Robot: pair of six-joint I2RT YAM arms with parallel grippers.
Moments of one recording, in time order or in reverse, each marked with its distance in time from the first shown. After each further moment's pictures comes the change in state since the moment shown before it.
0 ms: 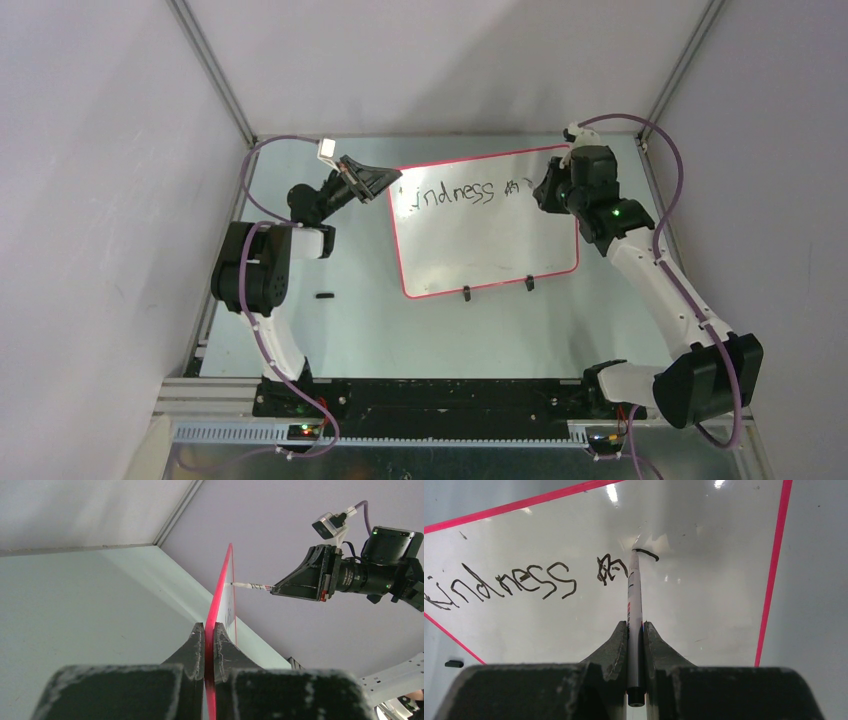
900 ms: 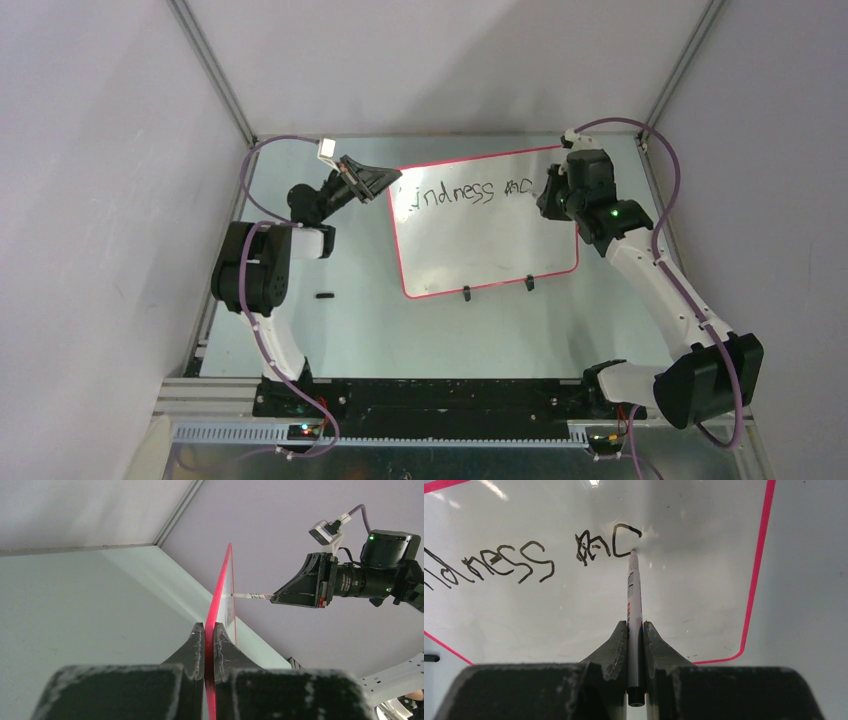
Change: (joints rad) left arm 0.000 0.000 0.000 0.000 0.000 0.000; right arm 0.013 0.000 0.001 -0.085 0.055 -0.017
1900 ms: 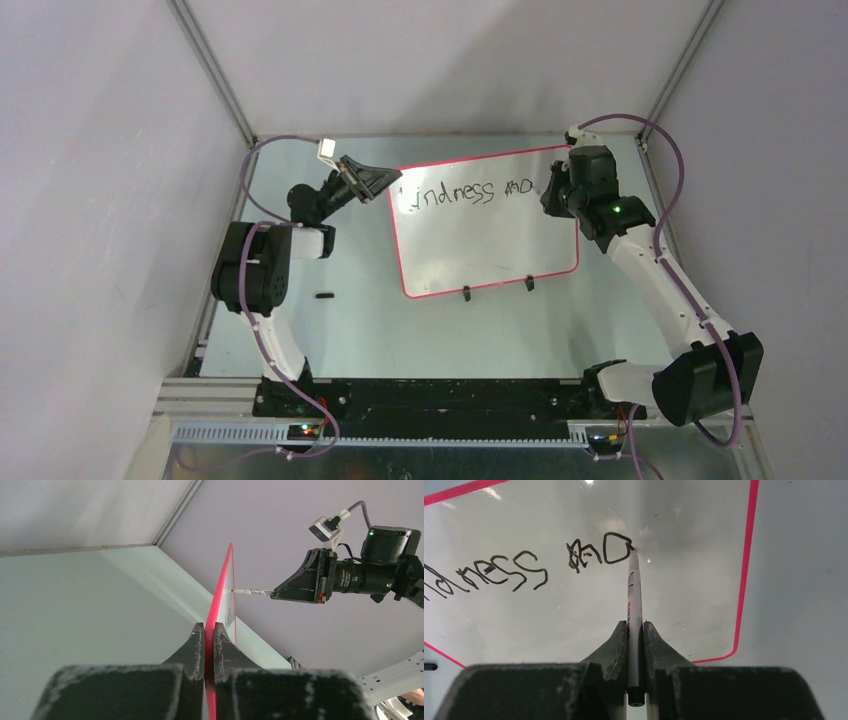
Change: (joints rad) left arm 0.000 0.000 0.000 0.002 0.001 0.000; right arm -0.014 0.011 0.033 -0.020 0.019 0.007
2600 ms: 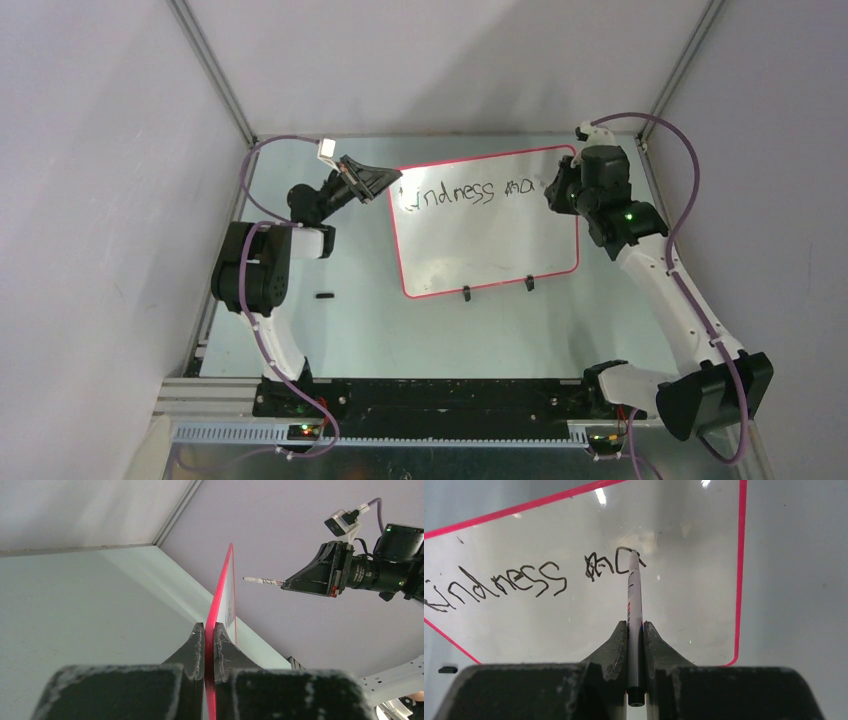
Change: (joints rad) left arm 0.000 0.000 0.000 0.001 0.000 0.000; right arm -0.010 -0.061 0.000 0.014 -0.017 0.001
